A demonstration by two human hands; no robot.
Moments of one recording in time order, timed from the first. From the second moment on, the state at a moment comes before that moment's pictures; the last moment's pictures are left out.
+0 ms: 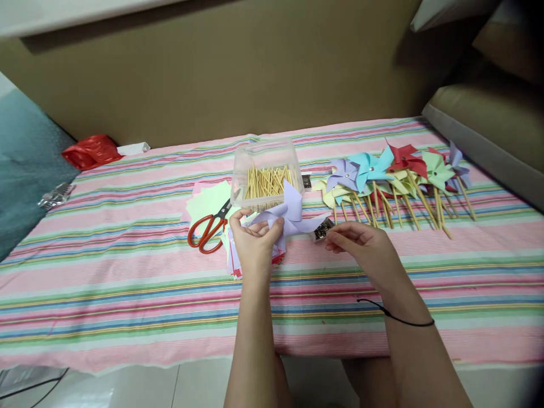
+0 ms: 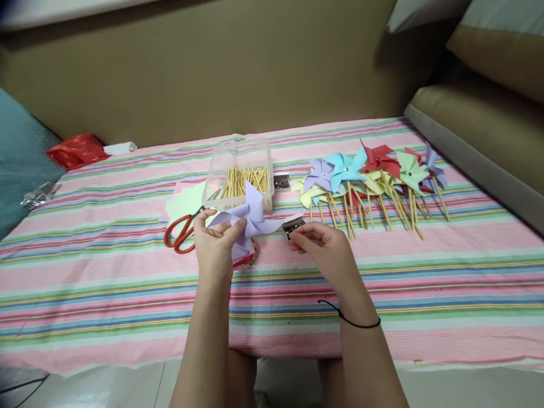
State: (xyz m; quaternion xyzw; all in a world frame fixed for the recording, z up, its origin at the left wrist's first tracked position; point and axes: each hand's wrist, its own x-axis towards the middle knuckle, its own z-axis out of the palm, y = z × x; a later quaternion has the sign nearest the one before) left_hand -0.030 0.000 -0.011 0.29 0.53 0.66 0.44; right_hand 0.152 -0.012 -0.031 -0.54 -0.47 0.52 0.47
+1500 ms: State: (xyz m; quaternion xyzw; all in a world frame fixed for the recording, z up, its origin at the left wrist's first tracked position) left_hand -0.015 -0.005 -0.007 0.37 0.46 0.63 0.50; right_hand 0.108 -0.020 -0.017 -0.50 -0.61 0.21 0.57
